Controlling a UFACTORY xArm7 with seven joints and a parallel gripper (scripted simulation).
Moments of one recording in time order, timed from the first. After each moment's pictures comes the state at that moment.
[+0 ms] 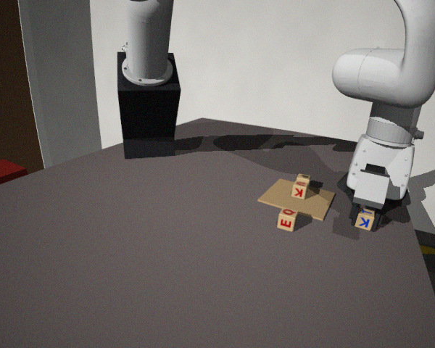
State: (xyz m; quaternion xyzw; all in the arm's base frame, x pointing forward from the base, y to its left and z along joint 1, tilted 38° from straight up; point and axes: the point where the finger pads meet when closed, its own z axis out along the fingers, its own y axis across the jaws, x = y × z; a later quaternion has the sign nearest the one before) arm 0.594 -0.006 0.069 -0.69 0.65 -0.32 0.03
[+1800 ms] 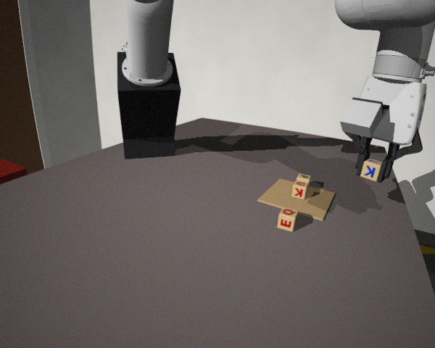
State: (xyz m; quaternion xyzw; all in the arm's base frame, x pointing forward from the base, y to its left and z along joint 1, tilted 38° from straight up) arm 0.536 0.027 0.145 -0.59 0.74 -0.31 0.07
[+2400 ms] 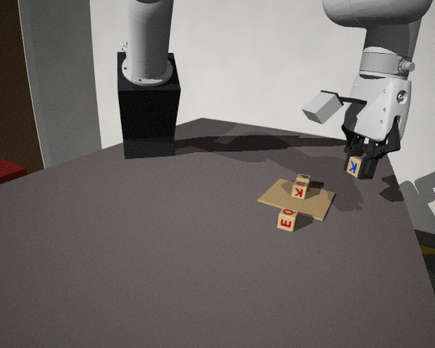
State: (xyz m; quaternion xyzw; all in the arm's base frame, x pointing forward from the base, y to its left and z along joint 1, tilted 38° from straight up) arm 0.515 0.019 0.138 -0.38 0.87 -0.28 0.14
